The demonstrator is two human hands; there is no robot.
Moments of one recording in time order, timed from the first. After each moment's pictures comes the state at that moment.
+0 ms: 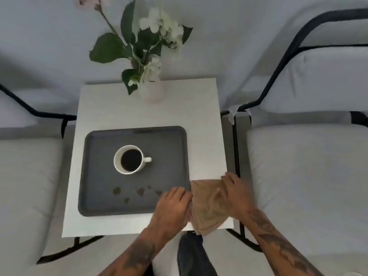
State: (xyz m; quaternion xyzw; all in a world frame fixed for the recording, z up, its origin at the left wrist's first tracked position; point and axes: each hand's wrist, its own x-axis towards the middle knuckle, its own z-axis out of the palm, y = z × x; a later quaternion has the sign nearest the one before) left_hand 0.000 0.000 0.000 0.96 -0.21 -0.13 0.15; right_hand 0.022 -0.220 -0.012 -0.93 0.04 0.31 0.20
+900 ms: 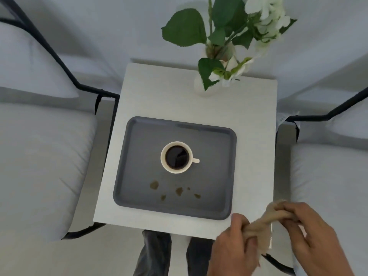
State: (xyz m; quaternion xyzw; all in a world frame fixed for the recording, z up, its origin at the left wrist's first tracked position) left_hand -0.017 -0.011 0.070 0.79 0.12 -0.31 0.52; right_hand 0.031 -0.170 0.105 -0.94 0.03 0.13 0.32
